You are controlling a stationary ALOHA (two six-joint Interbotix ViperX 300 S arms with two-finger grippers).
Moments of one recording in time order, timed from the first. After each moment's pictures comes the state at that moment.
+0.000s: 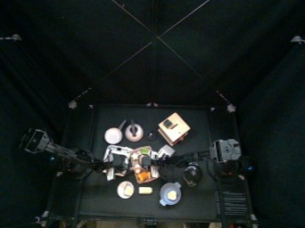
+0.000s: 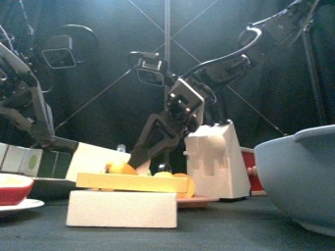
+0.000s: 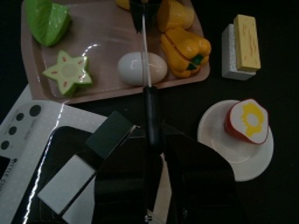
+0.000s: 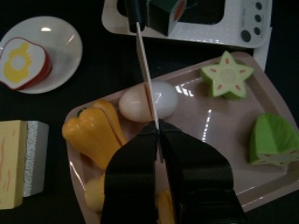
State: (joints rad) left arm -0.28 -0.36 1.11 0.94 0.18 -1.29; right arm 0.00 0.28 0.44 -0.19 -0.02 0.22
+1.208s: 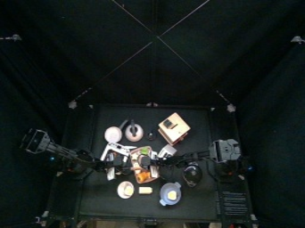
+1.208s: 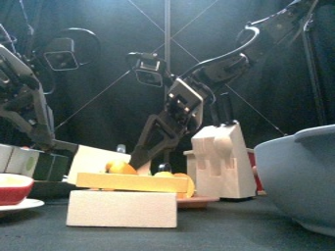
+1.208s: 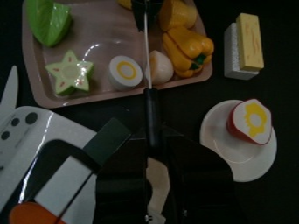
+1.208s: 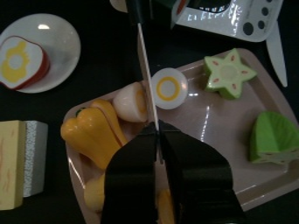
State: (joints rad) left arm -0.27 -0.44 1.11 0.96 0.19 -1.28; right arm 0.00 0.23 0.43 -0.19 0.02 0.22
